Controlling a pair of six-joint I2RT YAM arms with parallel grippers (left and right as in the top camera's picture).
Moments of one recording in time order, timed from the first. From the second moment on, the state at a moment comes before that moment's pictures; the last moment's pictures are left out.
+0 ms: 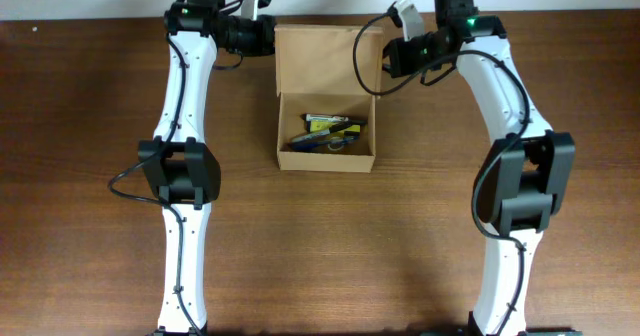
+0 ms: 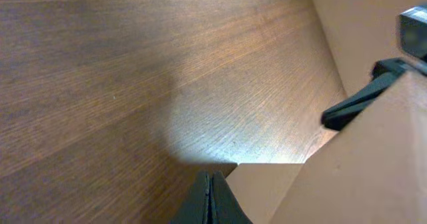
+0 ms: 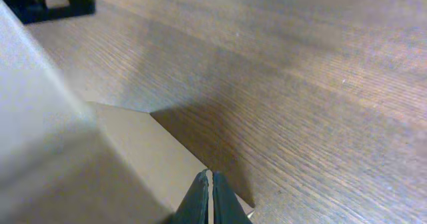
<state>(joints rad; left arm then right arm) -0.08 2.75 2.86 -1.14 0.90 -0.02 0.09 2.29 2.10 -0.88 -0.67 -0.15</state>
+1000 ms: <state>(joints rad) -0.12 2.56 2.89 -1.54 0.66 0.10 0.27 2.07 2.11 -1.11 -0.32 -0.27</state>
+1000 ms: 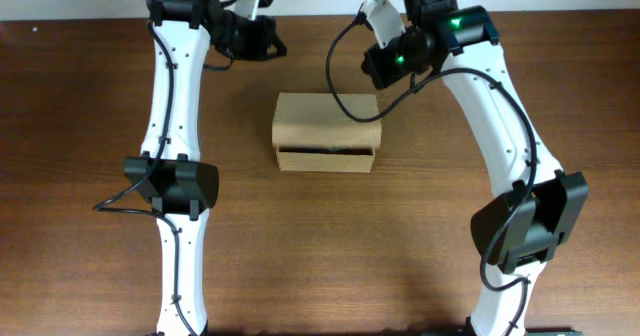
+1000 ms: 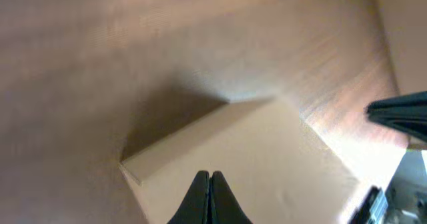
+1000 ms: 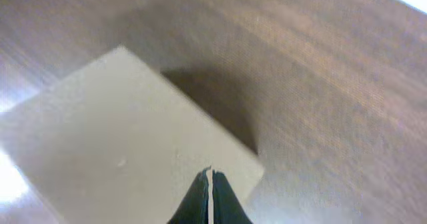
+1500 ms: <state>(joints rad) -0.18 2.40 2.89 -1.68 0.30 0.13 0.39 1.85 2.11 -1.26 -0.01 -0.32</state>
